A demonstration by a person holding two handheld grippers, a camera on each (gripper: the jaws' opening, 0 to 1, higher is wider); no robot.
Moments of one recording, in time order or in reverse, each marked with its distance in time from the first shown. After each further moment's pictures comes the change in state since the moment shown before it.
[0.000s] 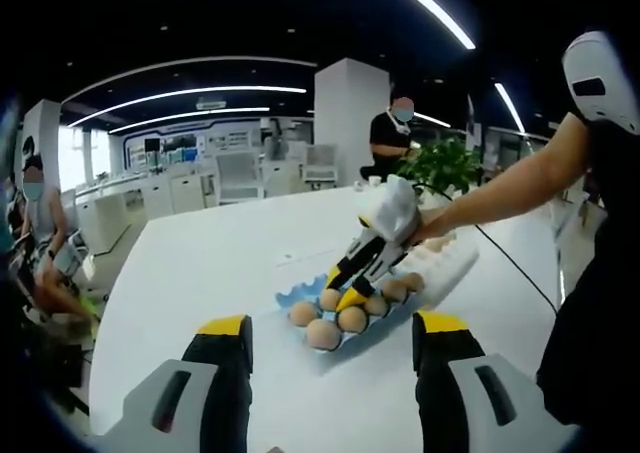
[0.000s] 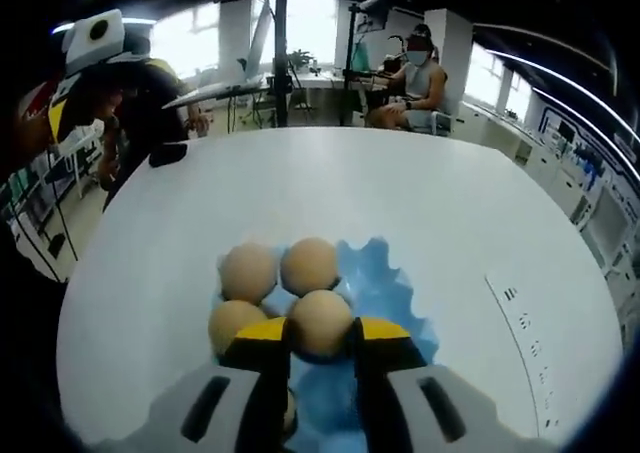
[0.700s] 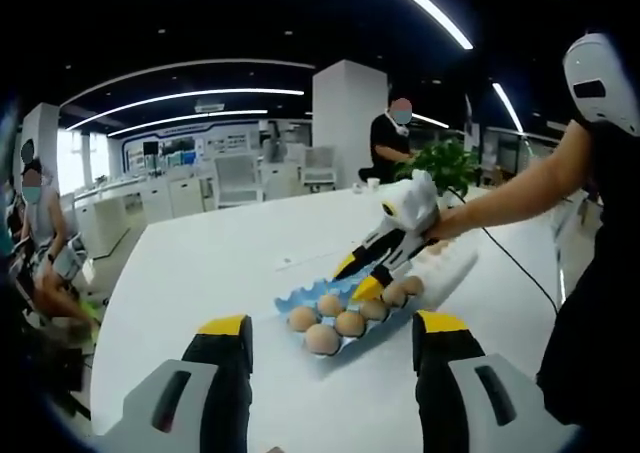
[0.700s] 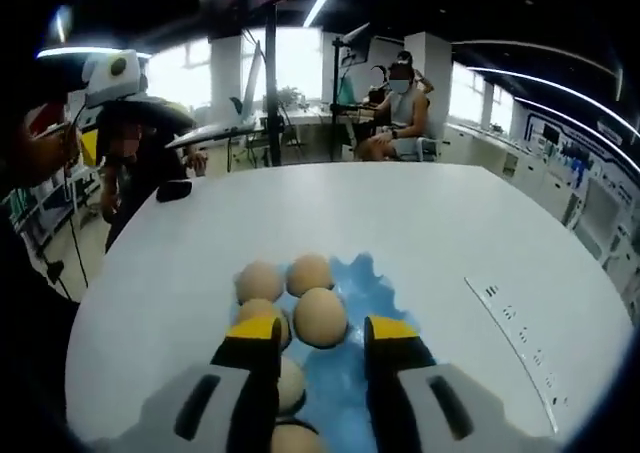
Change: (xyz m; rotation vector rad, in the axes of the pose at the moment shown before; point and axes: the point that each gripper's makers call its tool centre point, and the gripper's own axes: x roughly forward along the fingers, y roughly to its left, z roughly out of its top) left arm 0.002 -0.002 0.006 0.010 -0.009 -0.006; right arm -0.053 -0.002 0.002 0.071 -0.177 -0.052
